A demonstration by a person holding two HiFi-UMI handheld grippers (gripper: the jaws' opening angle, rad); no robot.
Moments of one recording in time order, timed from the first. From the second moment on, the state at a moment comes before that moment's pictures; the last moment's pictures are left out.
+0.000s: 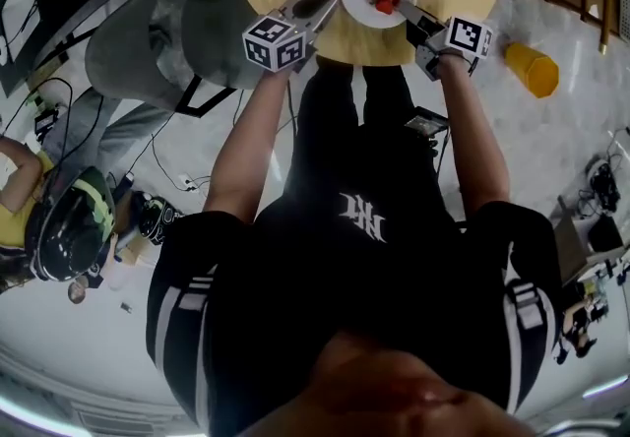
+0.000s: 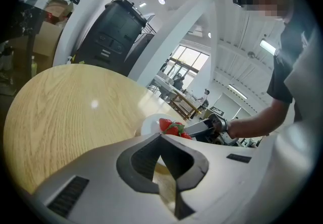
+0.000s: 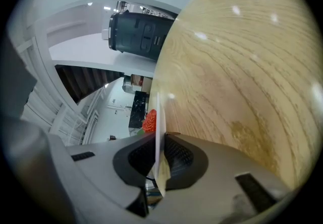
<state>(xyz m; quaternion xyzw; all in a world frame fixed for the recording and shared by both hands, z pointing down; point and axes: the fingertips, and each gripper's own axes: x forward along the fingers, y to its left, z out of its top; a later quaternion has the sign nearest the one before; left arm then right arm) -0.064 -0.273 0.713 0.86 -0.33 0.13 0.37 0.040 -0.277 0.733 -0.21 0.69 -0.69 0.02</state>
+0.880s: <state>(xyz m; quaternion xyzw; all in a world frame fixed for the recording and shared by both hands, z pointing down) -0.056 -0.270 0.727 0.86 -0.32 0.14 0.36 0.044 -0.282 0.755 -0.25 0.72 -0.64 -0.10</state>
